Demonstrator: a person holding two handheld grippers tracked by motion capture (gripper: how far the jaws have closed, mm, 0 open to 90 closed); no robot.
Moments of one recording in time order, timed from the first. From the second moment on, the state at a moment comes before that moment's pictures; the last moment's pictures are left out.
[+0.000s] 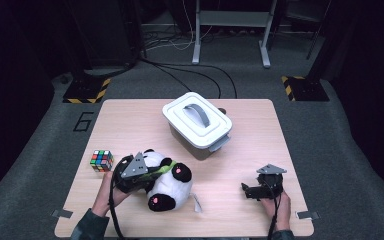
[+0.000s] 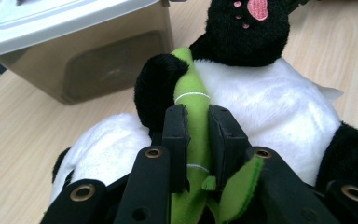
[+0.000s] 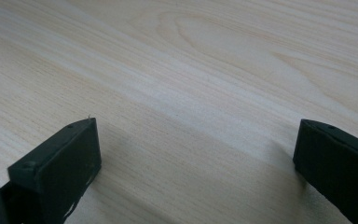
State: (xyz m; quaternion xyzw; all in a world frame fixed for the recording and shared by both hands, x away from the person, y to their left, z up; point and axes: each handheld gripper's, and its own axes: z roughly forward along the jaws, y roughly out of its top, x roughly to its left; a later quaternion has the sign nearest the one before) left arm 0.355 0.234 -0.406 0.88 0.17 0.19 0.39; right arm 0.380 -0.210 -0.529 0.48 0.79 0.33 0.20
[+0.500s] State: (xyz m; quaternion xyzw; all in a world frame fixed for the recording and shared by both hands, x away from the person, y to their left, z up) left arm 0.370 0.256 -0.400 0.89 0.17 0.19 0.38; right arm 0.380 -0.210 -0.529 0.48 0.79 0.33 0.20
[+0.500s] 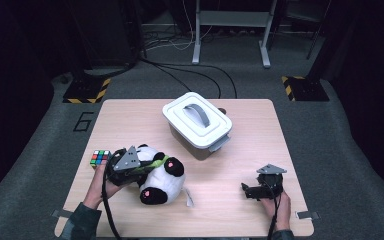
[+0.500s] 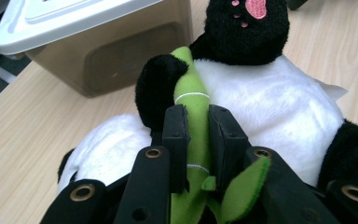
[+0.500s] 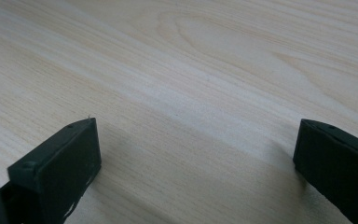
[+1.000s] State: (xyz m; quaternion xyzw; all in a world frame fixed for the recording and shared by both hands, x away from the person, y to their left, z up) left arm 0.373 0.269 -0.431 0.88 0.19 0.14 0.41; right arm 0.380 -0.210 -0.529 0.48 0.79 0.33 0.20
